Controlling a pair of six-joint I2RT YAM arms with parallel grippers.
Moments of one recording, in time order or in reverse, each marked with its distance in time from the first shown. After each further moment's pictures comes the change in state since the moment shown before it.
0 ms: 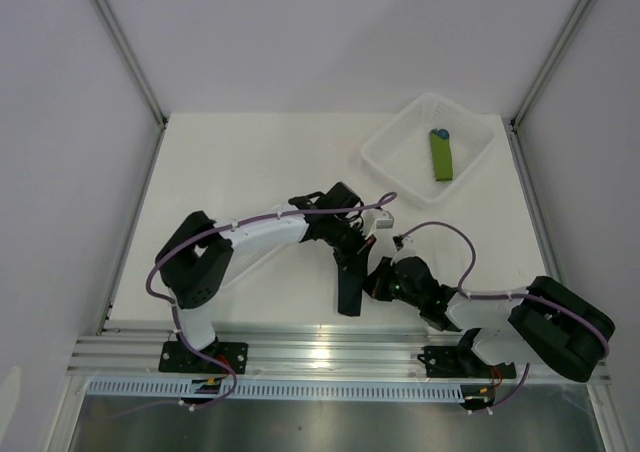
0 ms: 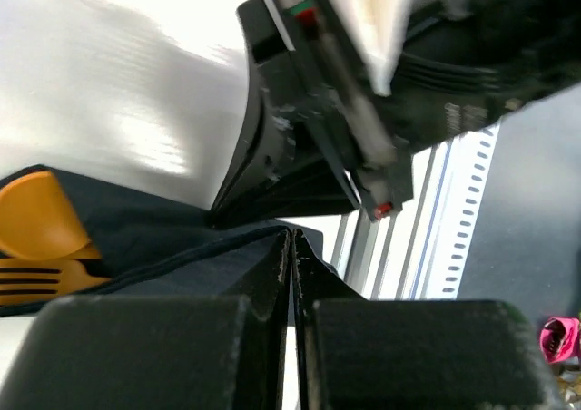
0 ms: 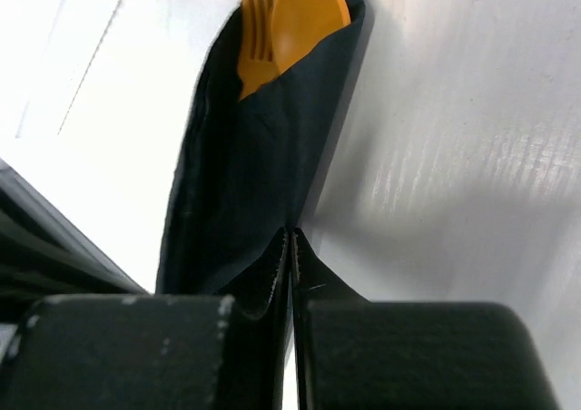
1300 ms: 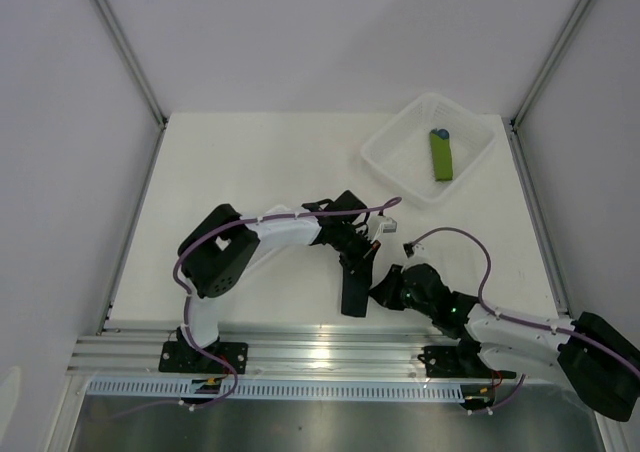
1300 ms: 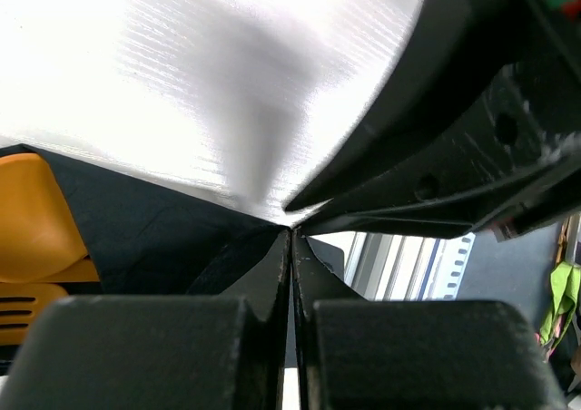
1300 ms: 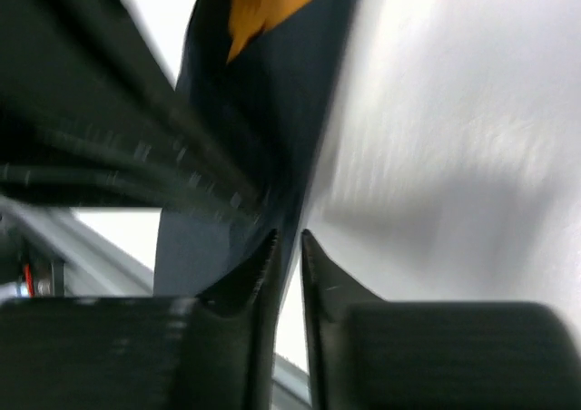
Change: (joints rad) left arm -0.006 0.150 0.005 0.108 0.048 -0.116; right arm 0.029 -0.317 -0.017 -0.367 0.063 0.025
